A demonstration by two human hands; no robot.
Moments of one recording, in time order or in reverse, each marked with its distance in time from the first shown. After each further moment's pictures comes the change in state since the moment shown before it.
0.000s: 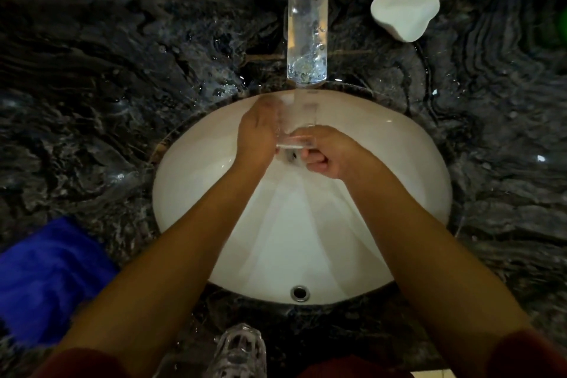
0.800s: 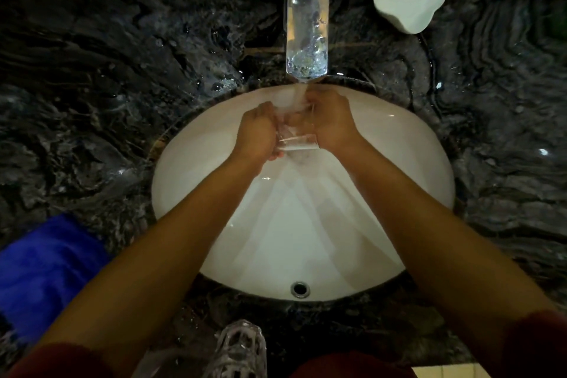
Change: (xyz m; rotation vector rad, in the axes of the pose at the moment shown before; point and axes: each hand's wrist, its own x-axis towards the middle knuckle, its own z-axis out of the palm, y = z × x) left_hand -0.004 0.020 0.000 -0.051 -0.068 -0.333; right_hand 0.021 -0.016 -0.004 -0.743 0.426 -0.615
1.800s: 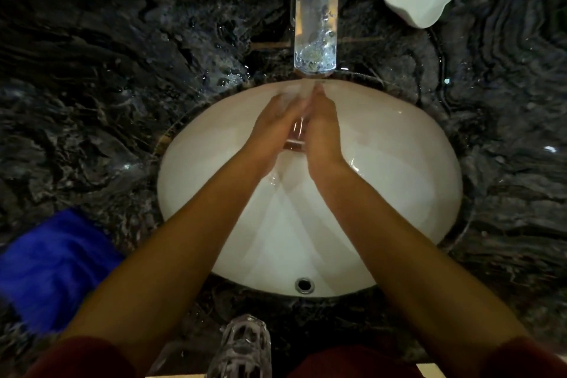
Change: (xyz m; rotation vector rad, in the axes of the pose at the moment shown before) left_hand -0.008 -0.008 0.002 -0.080 -0.252 0.127; right_hand -0.038 -0.038 0.031 0.948 0.147 0.558
